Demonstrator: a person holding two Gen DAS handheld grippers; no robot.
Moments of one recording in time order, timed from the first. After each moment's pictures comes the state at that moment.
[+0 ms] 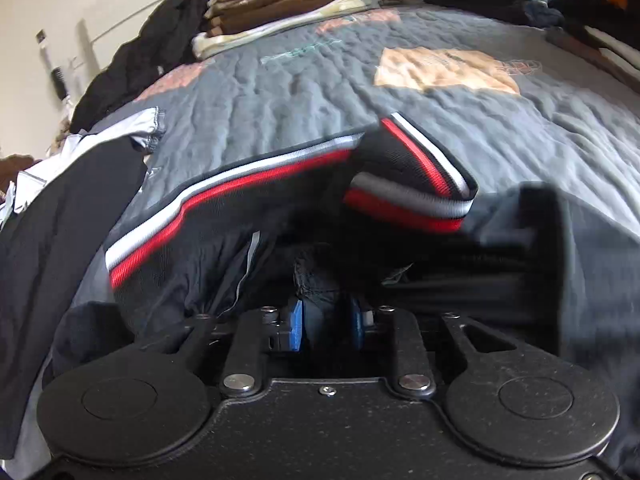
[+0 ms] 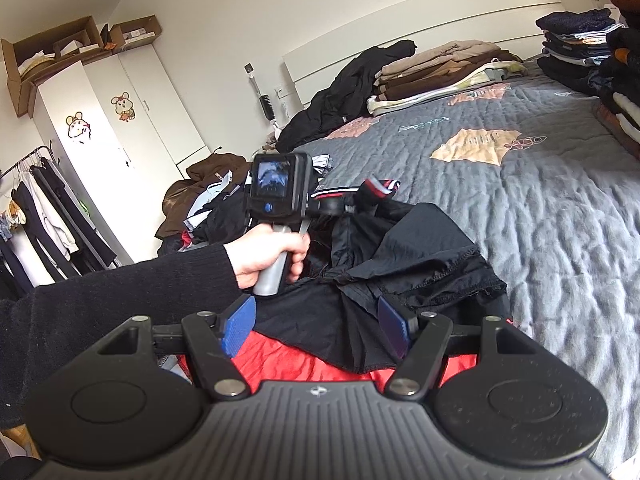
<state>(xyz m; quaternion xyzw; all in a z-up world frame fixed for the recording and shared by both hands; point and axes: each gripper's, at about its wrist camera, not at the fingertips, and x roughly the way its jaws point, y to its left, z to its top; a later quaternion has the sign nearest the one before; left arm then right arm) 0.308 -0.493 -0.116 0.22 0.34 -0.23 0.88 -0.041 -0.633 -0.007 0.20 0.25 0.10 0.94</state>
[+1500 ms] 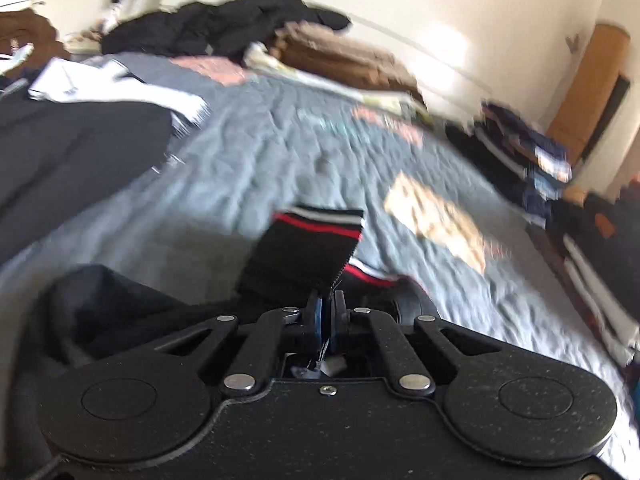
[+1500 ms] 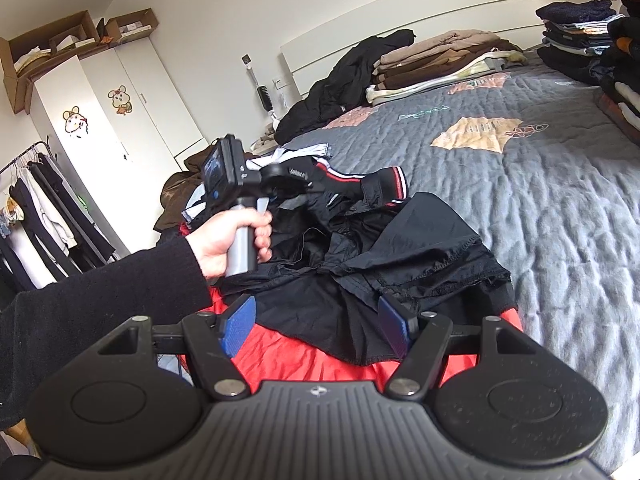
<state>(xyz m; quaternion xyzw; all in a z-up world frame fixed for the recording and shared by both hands) 0.338 -0.430 -0.073 -0.07 0.35 -0.27 0.89 -0.036 -0.628 -0.014 0.21 0.26 0.10 0.94</state>
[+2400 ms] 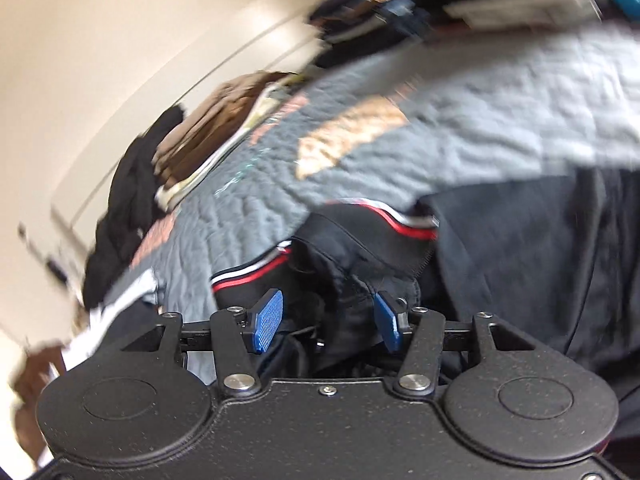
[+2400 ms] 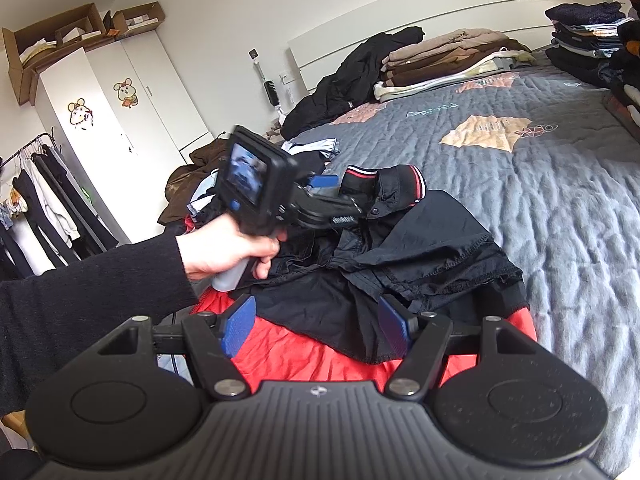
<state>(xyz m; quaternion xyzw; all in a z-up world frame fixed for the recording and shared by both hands) 0.221 -0.521 -0.110 0.42 0.16 -0.31 0.84 -0.034 -0.621 -0.014 0.20 0.27 0.11 0.94</state>
